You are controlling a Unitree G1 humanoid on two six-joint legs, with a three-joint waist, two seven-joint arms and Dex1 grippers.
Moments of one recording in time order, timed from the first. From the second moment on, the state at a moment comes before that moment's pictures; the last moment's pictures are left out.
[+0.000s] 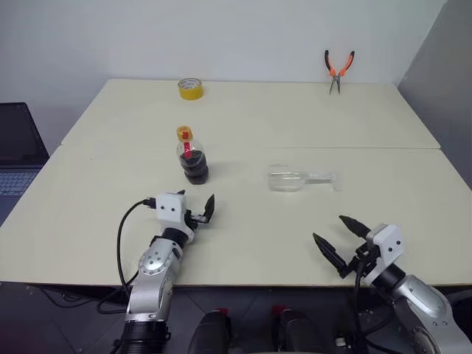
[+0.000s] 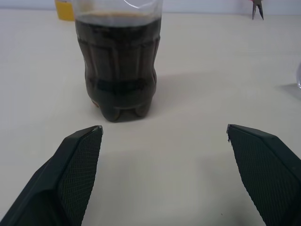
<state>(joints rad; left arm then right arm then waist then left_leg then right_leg) -0.07 0.16 0.08 -0.04 -0.18 0.13 -0.25 0.32 -0.41 -0.09 -0.51 0.34 0.19 0.54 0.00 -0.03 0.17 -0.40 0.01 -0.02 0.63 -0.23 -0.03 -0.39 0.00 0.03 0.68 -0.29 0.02</state>
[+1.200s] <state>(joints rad) -0.36 0.13 0.12 0.28 -0.12 -0.05 -0.14 0.21 -0.48 -0.03 -0.66 0.43 0.40 0.56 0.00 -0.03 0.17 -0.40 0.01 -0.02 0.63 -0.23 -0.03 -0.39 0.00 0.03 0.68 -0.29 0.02</state>
